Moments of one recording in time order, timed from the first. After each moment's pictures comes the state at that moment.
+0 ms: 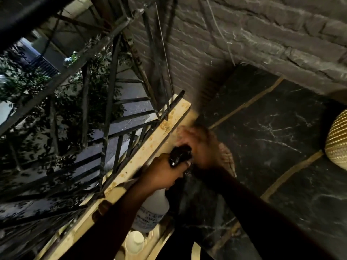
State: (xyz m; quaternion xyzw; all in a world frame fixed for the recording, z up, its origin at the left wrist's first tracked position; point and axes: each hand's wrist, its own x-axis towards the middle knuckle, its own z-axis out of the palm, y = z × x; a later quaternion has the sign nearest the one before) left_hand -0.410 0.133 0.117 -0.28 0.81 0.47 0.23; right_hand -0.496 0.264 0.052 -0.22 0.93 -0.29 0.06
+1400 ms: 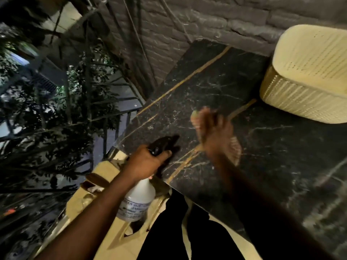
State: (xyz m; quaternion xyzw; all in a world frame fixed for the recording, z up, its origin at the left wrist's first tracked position) left_hand -0.289 0.252 0.143 -0.26 0.83 0.45 0.20; right_hand -0.389 0.441 0.061 -0.07 0.98 -0.17 -0.02
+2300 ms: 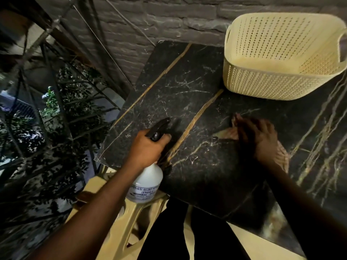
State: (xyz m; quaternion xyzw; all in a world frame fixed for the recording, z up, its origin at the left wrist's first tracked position) left_hand -0.337 0.326 0.153 -0.24 0.83 0.49 0.10; right_hand -0.360 0.634 0.039 -0.01 0.98 -0.18 -0.07
